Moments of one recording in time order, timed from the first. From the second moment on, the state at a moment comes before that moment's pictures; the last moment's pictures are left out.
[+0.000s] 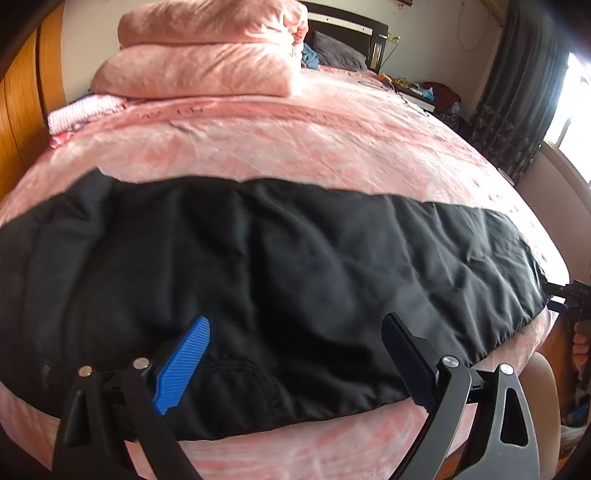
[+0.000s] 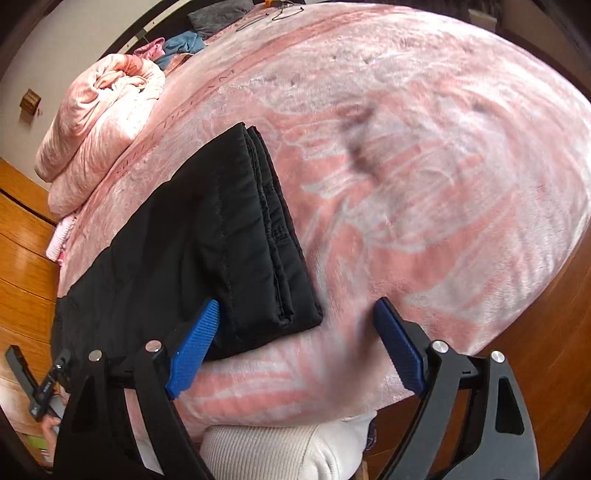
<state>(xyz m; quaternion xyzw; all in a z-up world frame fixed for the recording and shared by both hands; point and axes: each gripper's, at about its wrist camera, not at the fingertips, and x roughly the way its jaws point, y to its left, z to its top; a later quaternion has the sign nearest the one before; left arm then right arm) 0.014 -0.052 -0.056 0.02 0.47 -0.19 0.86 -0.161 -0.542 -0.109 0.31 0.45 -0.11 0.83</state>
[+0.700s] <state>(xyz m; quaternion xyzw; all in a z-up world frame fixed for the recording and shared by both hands) 0.013 -0.096 -0.070 0.03 0.45 -0.16 0.88 -0.133 -0.555 -0.036 0.32 0.39 -0.01 0.86</state>
